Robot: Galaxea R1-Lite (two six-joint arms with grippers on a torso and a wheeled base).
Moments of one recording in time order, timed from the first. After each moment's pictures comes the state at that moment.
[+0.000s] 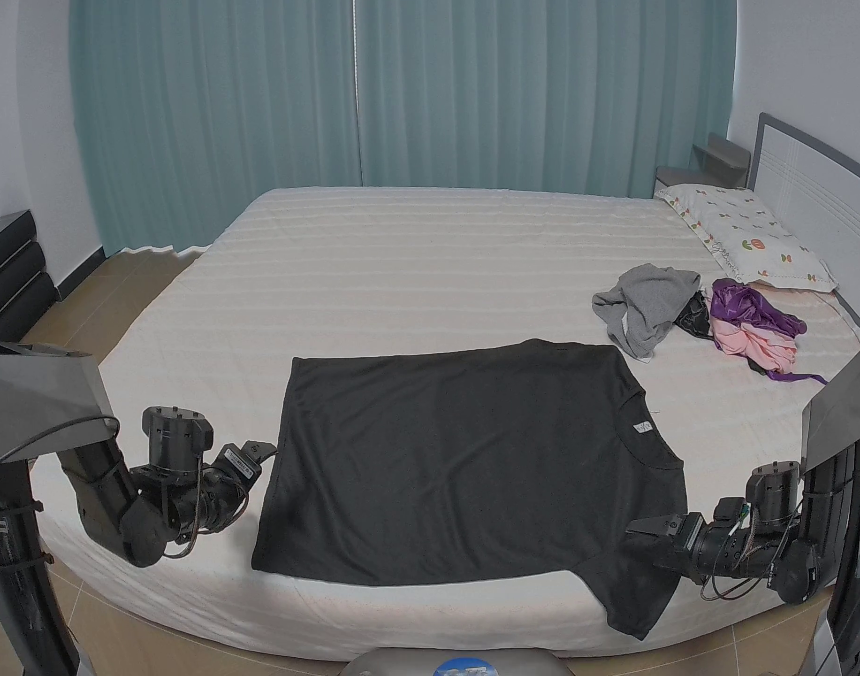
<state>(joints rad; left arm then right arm) -0.17 2.16 -0.48 -1.04 0.01 -1.03 0.09 2.31 -0.03 -1.55 0.45 0.83</state>
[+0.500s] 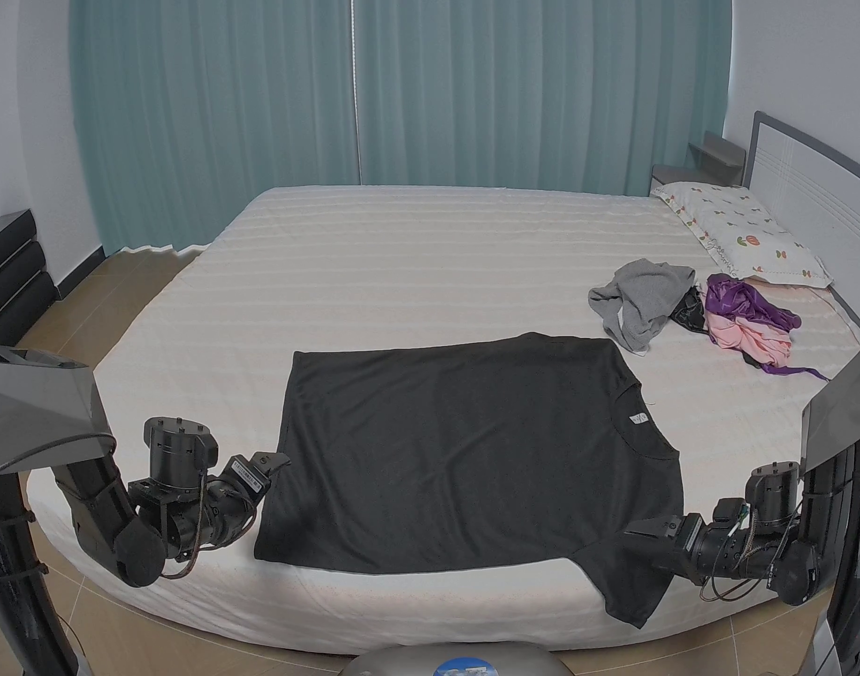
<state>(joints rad) -0.24 2.11 -0.38 -1.10 0.01 -1.07 0.09 2.30 -0.02 -1.55 0.45 0.83</state>
